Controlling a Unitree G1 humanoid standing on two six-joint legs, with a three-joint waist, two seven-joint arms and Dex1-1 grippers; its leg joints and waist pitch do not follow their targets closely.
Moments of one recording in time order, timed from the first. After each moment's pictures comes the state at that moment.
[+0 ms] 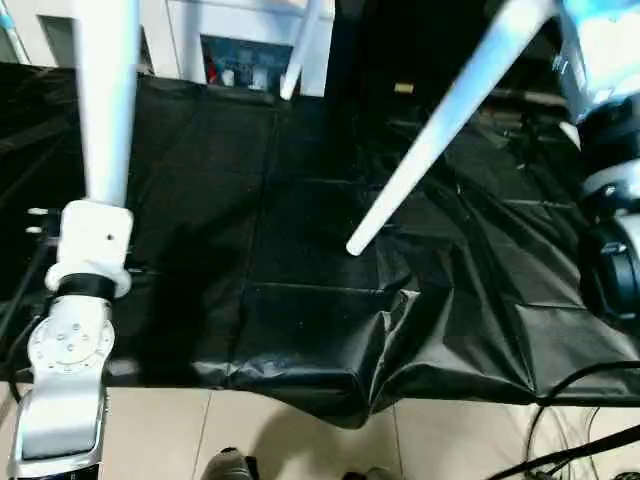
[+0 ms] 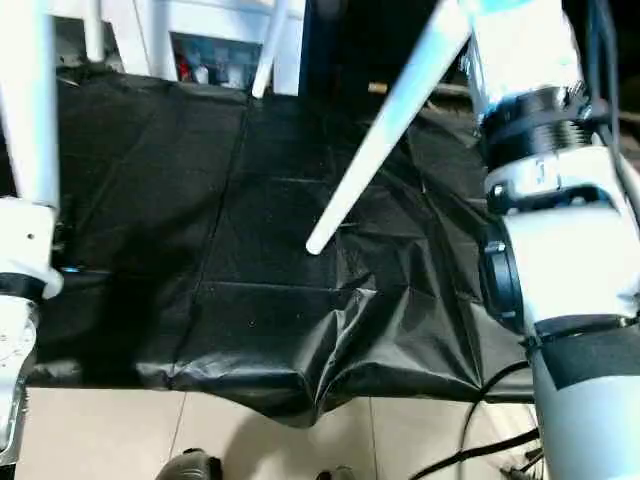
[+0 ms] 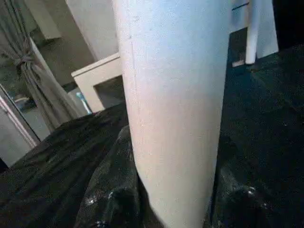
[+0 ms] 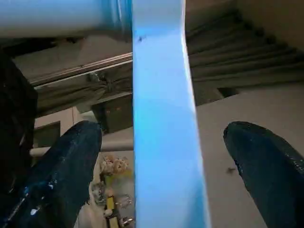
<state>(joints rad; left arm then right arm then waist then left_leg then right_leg) -0.09 0.33 0.20 -0.27 0.20 0.25 -0.07 -1.46 -0.44 0.10 0.83 -0.06 -0.65 0.73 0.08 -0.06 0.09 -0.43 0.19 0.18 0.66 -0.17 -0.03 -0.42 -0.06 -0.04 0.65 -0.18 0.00</state>
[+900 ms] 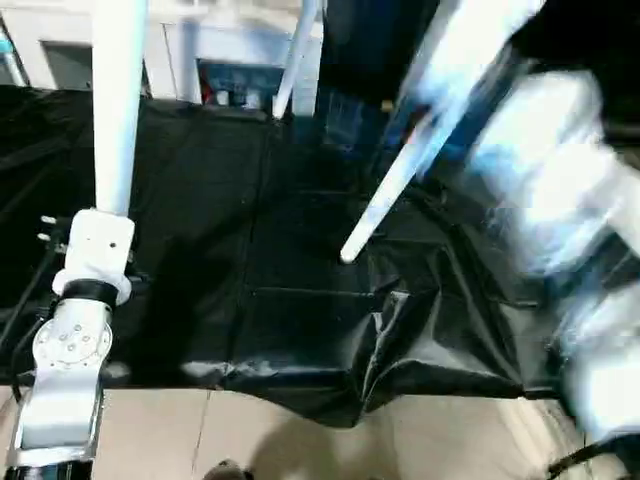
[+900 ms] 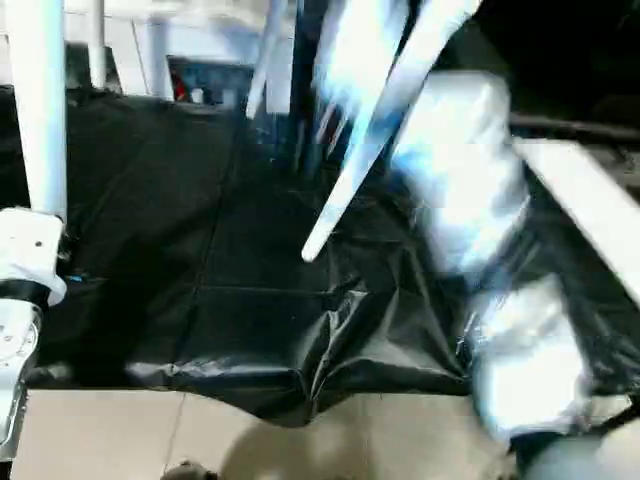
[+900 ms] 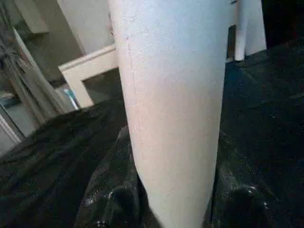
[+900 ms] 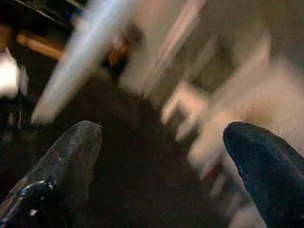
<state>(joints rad) -0.11 0.37 0.20 -0.05 0.13 0.14 -0.09 -0.78 -0.28 0.19 0.33 0.27 0.02 0.80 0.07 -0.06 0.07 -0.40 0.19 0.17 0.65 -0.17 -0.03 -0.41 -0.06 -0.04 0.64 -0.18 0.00</state>
